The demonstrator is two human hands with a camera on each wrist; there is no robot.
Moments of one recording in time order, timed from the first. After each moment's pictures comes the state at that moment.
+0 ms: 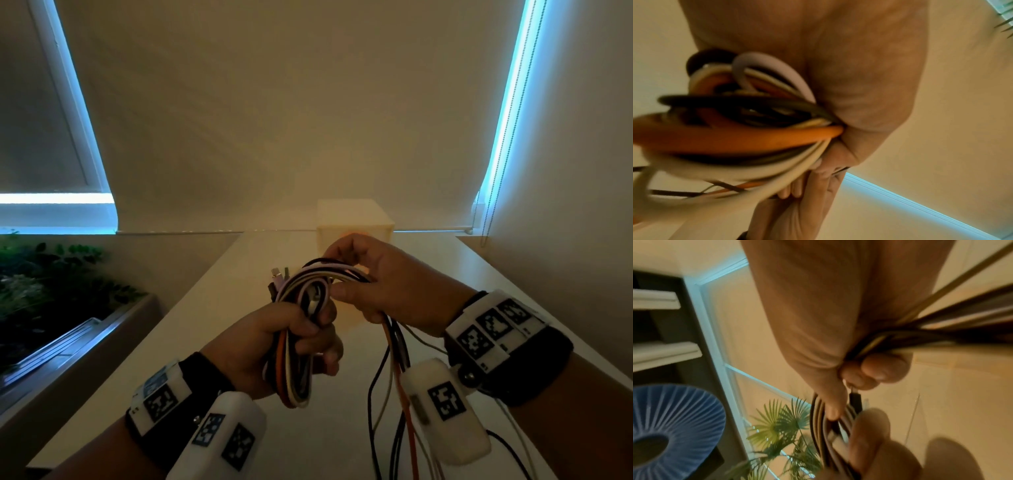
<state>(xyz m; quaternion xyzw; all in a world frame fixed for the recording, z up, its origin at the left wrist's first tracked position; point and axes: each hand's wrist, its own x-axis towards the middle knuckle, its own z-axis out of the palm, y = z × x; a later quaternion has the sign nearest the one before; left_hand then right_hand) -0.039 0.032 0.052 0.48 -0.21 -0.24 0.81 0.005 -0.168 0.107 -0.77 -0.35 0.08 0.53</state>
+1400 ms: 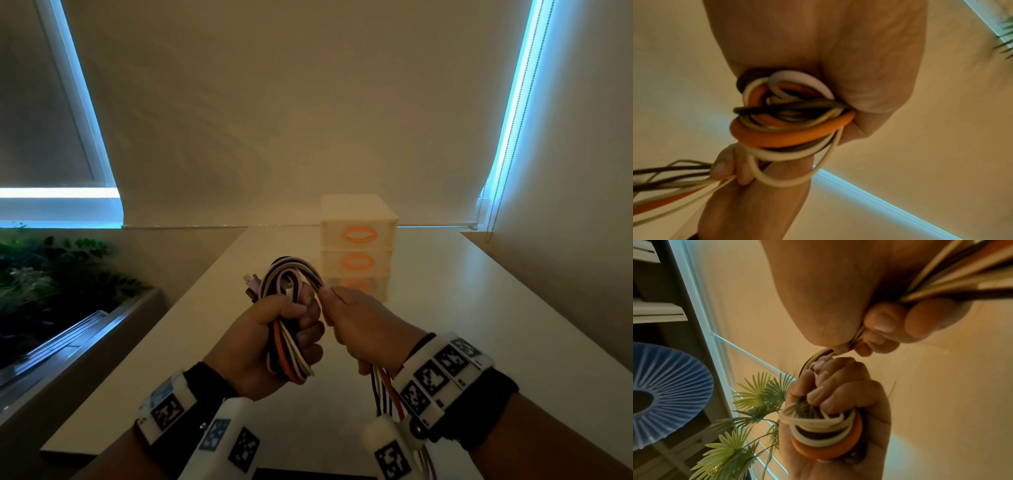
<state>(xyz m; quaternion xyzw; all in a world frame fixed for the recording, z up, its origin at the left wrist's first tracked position) -0.039 0.035 0.032 0.41 -0.13 -0.15 0.89 -0.012 -0.125 0.065 -0.87 -0.19 0.11 0.43</state>
